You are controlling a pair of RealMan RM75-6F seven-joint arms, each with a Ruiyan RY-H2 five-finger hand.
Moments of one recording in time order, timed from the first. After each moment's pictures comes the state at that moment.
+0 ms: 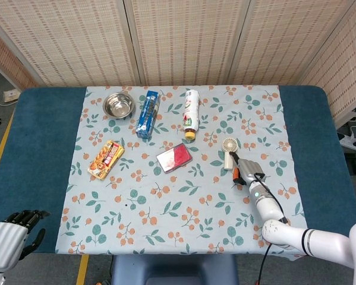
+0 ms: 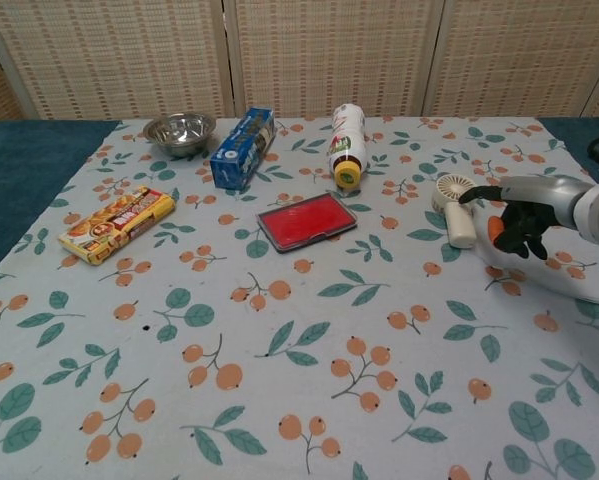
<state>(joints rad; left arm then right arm) -0.01 -1.09 0.07 -1.65 1.81 1.64 0.14 0.81 -1.47 0.13 -1.48 -0.44 0.83 -0.35</state>
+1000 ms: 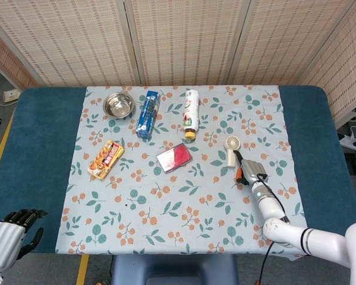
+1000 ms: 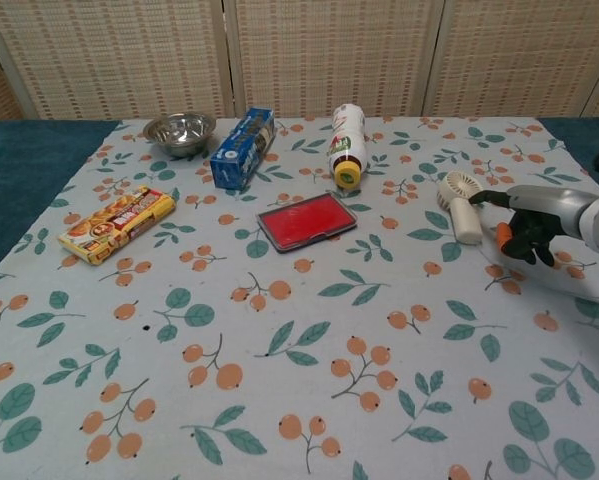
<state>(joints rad) -0.01 -1.08 0.07 -1.65 1.80 1.65 0.13 0.80 -1.50 0.11 -1.39 -0.43 0.77 -0.33</state>
